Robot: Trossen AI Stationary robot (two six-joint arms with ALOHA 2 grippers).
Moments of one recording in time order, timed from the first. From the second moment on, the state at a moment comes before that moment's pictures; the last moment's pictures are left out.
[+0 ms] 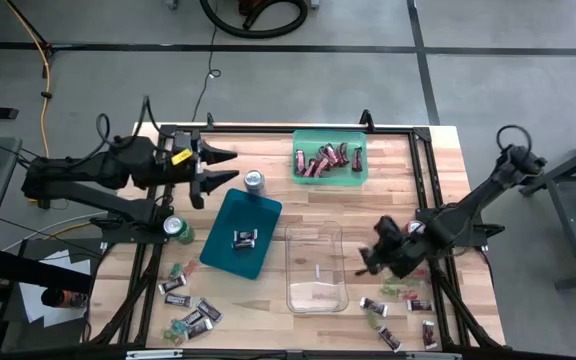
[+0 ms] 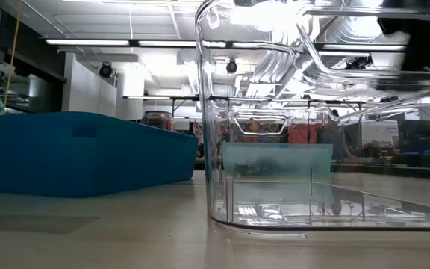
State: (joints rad) left arm -0.07 0.85 1.05 -0.22 -0.25 -0.25; right arm 0.64 1.13 0.77 -0.68 0.41 1.56
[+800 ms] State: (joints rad) left arm -0.07 0.85 1.04 -0.22 -0.25 -0.28; right arm 0.16 1.36 0.77 0.57 0.23 0.38
